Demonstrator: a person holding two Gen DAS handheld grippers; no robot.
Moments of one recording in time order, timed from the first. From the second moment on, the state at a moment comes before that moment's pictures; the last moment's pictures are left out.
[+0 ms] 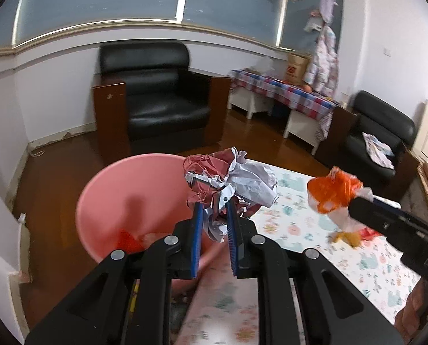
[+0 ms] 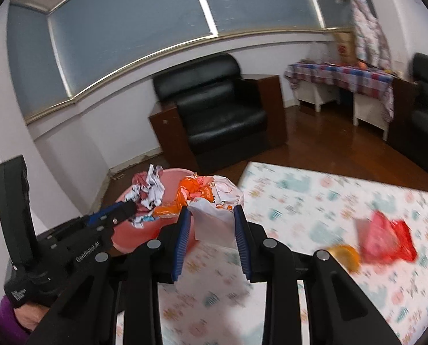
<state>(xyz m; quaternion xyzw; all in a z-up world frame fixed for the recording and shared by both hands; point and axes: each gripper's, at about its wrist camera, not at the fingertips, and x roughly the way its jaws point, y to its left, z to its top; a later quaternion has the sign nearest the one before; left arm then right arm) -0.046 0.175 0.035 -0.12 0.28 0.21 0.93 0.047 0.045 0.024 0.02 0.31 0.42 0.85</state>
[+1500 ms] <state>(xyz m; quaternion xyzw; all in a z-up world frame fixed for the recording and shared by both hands) -0.065 0.261 0.001 -0.18 0.31 0.27 0.90 0.060 0.188 -0.019 -0.04 0.36 0.49 0.79</state>
